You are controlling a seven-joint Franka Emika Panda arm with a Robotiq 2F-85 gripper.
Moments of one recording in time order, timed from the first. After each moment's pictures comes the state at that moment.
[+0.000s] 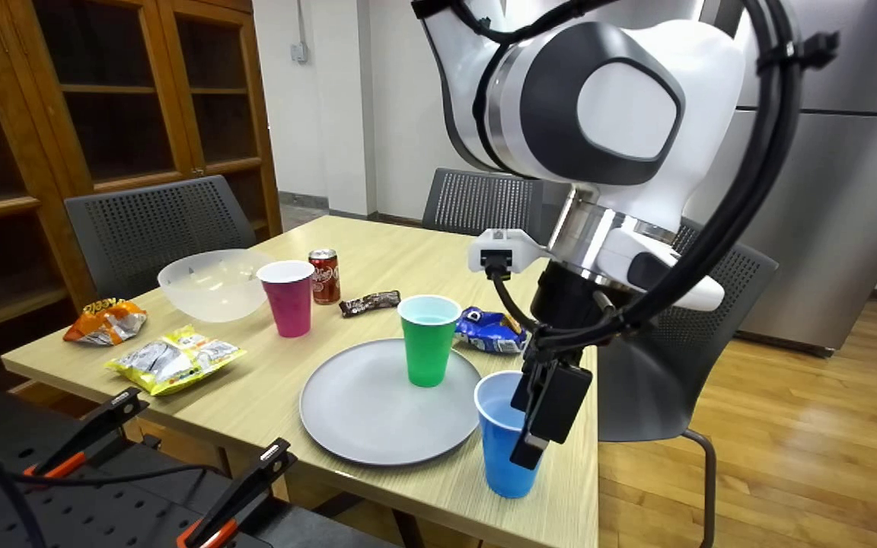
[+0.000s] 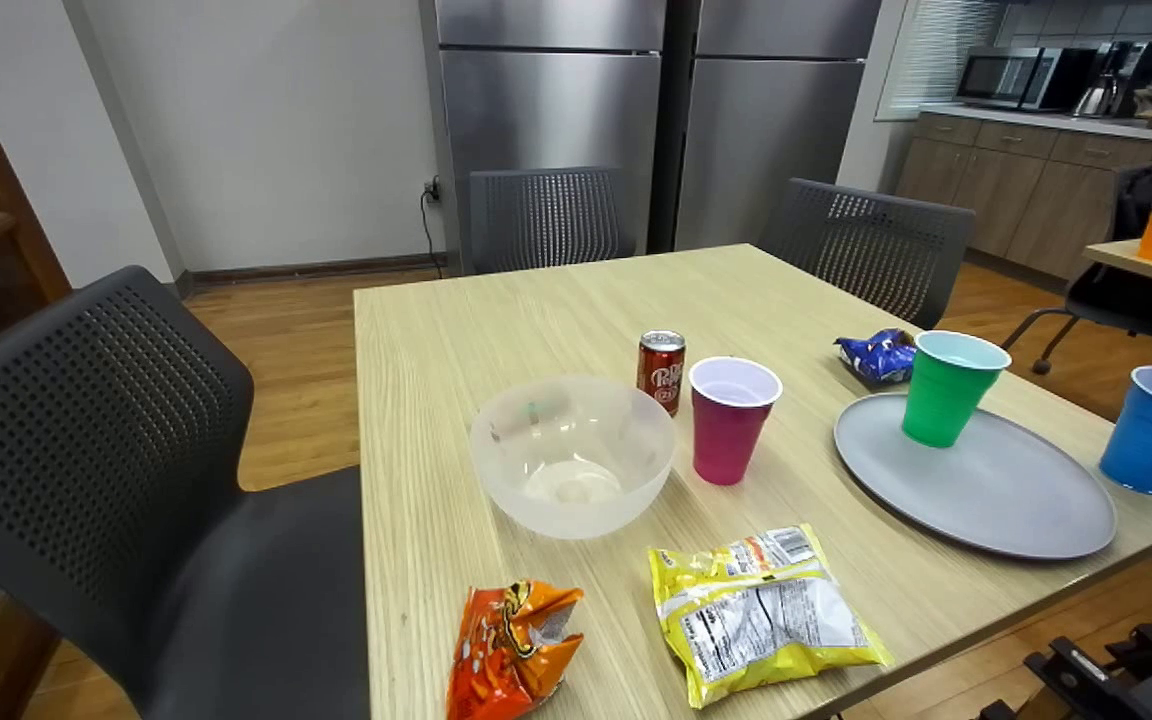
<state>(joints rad) -0.37 0.39 -0.45 -2.27 0.15 2.29 0.46</state>
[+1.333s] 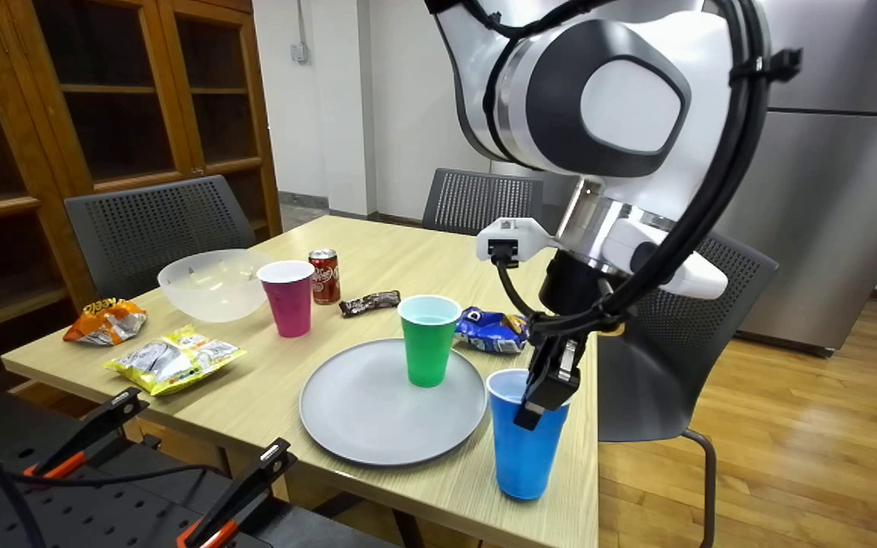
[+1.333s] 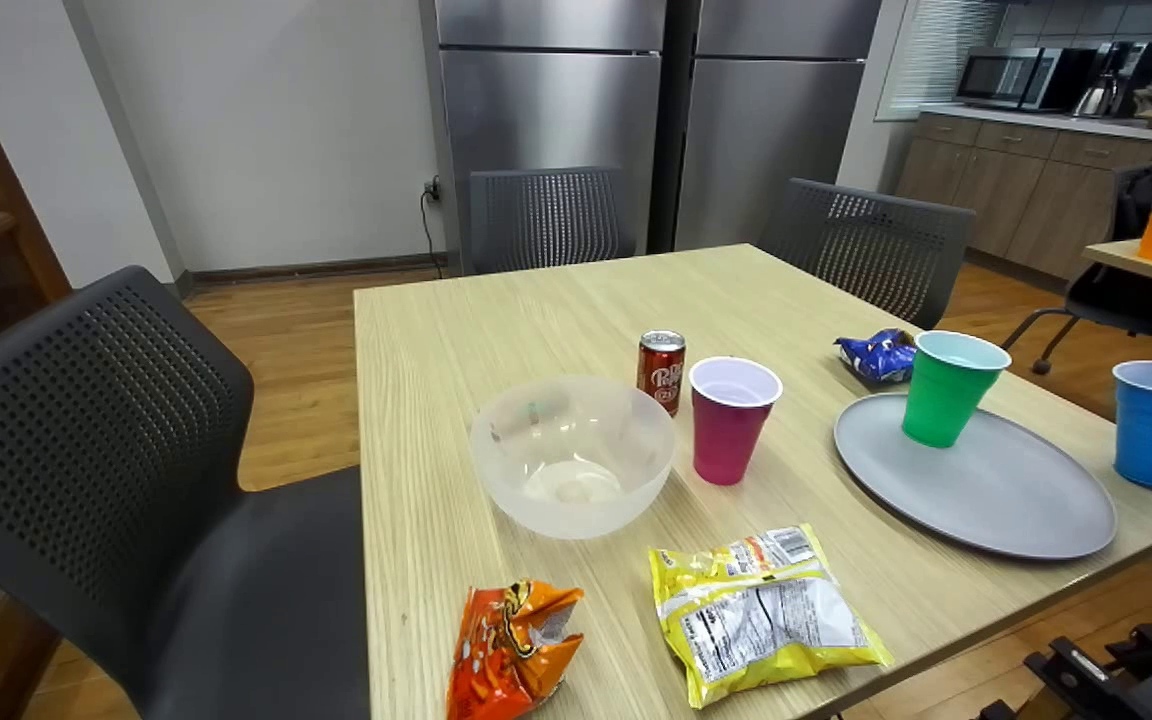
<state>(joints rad) -0.36 0.40 -0.44 -2.23 0.22 2.29 0.47</state>
